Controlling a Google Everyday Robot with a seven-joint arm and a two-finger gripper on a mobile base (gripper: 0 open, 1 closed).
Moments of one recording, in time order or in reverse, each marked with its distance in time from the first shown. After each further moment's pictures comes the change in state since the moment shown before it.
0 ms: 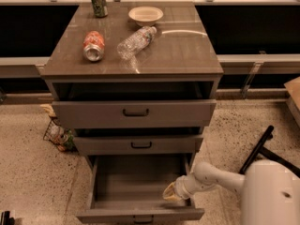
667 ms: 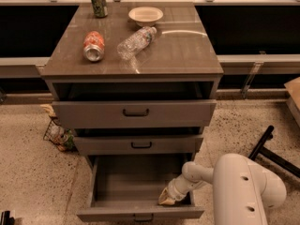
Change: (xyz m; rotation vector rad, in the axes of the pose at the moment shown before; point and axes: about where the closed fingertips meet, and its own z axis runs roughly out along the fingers) arm 0.024 0.006 0.057 -0.146 0.101 -0.004
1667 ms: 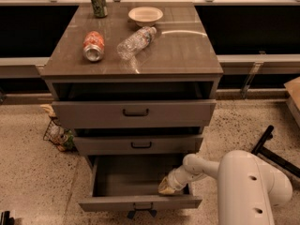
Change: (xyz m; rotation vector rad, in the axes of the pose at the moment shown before) arm -0.029 -0.041 -0.039 0.118 -0.014 -0.074
